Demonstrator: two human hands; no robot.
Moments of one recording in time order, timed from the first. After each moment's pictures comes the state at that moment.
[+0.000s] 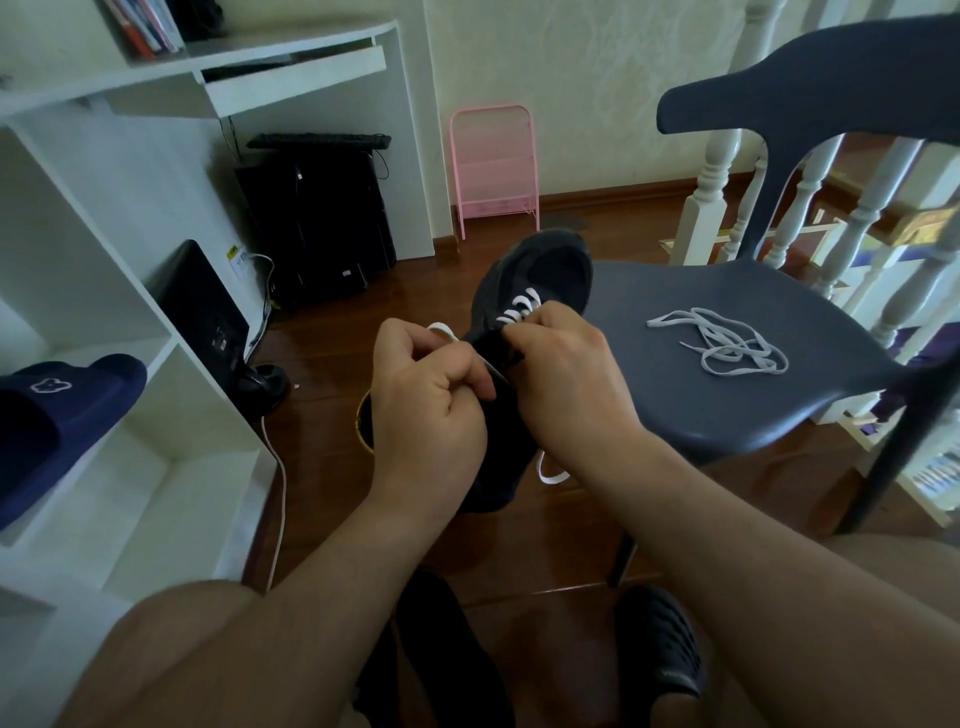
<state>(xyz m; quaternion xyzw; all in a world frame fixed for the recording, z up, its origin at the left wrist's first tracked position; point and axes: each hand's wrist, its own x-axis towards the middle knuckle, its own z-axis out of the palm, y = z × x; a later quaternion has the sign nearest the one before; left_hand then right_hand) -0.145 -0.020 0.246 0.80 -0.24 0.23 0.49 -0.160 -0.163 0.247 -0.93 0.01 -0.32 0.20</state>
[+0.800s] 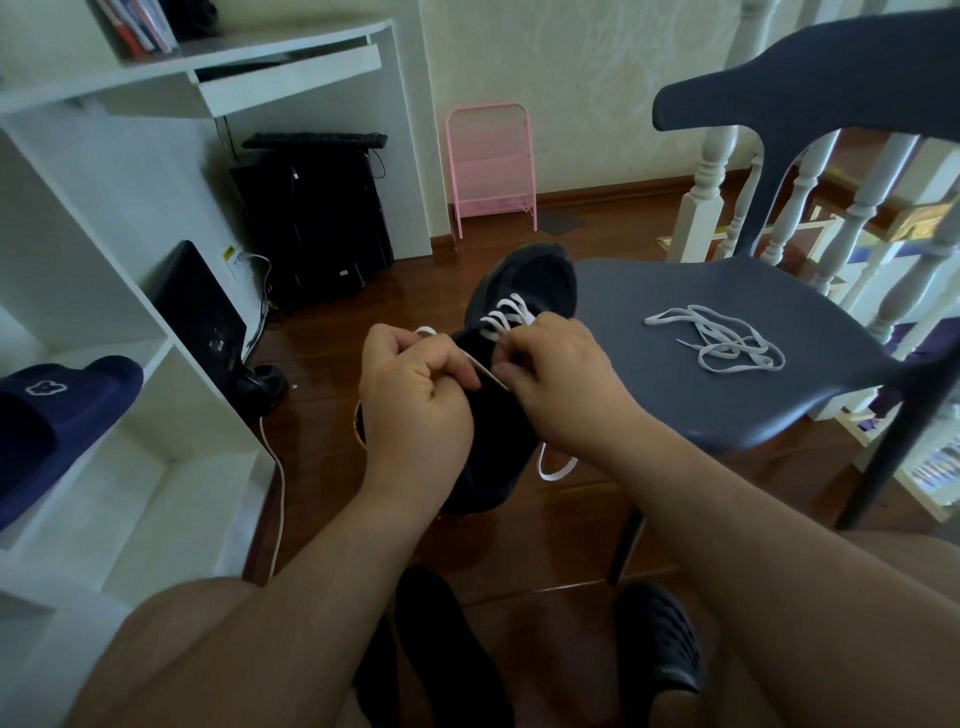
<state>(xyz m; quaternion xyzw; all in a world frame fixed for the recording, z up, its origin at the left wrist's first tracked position) -0.139 -0.021 0.247 0.82 -0.18 0.18 0.52 -0.161 -0.172 0.254 -0.95 0.03 -0.18 0.24</state>
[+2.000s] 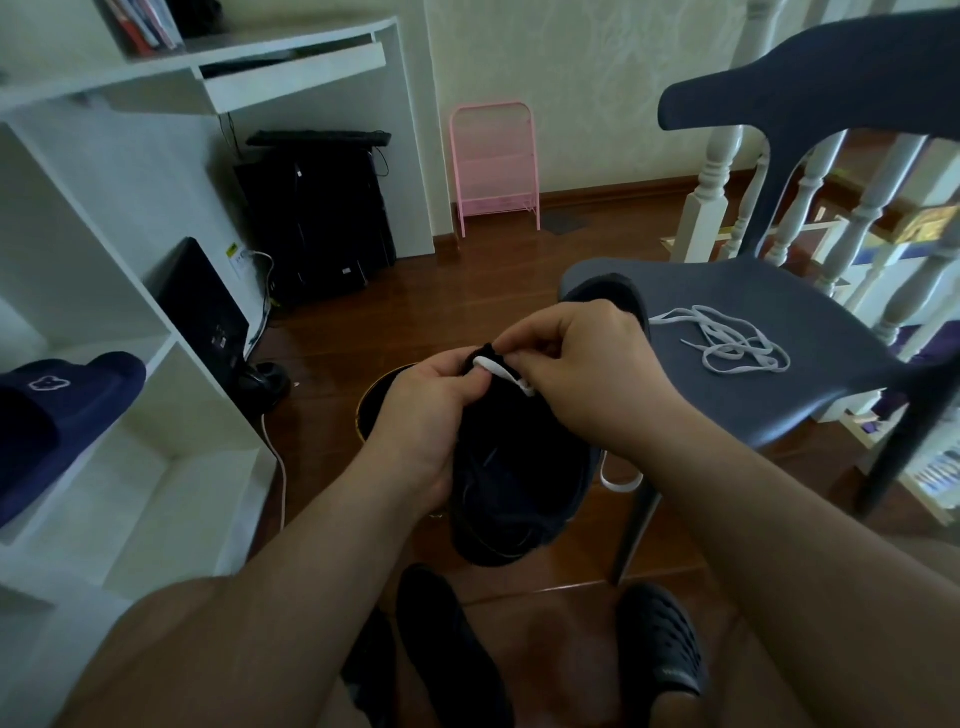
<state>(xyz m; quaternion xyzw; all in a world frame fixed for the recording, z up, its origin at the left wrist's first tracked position) -0.138 -0.025 0.258 0.59 -0.04 -0.25 0.77 -0.183 -0.176 0.285 -0.91 0.05 -0.17 0.37</state>
